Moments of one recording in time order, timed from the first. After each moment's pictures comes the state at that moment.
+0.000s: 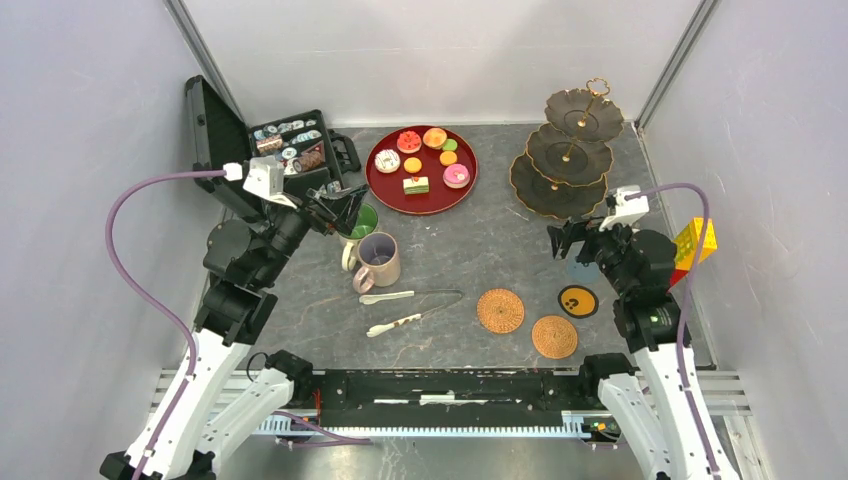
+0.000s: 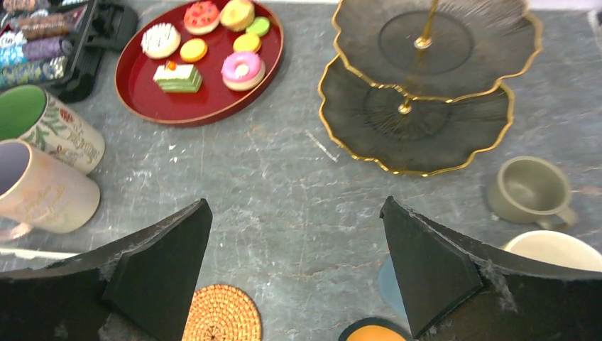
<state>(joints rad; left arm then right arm) -0.41 0.68 0.91 -0.01 0.12 -0.27 0.10 0.57 0.66 -0.27 -0.16 0.10</state>
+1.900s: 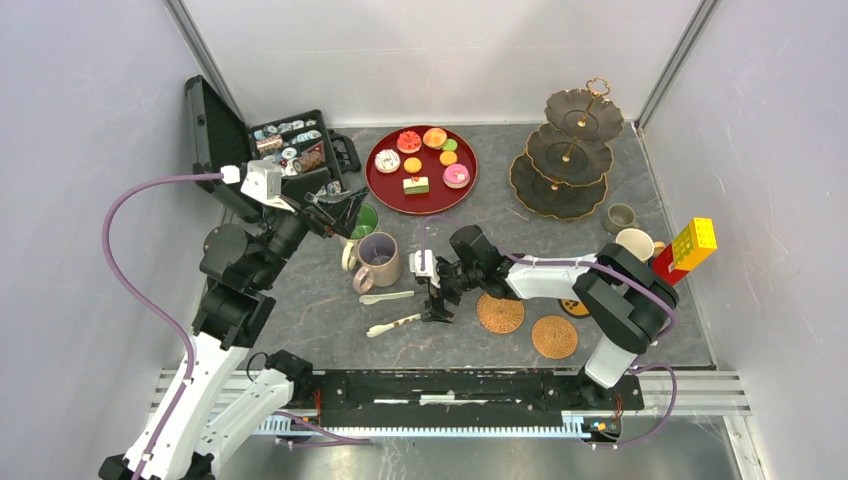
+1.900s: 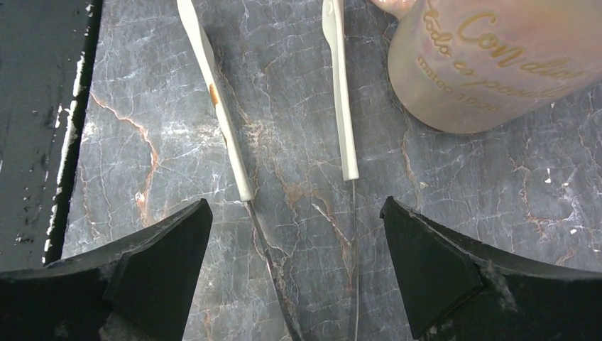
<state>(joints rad) -0.42 0.67 0.91 -0.01 0.13 -0.27 0.83 1.69 0.79 0.19 -0.68 -0.52</state>
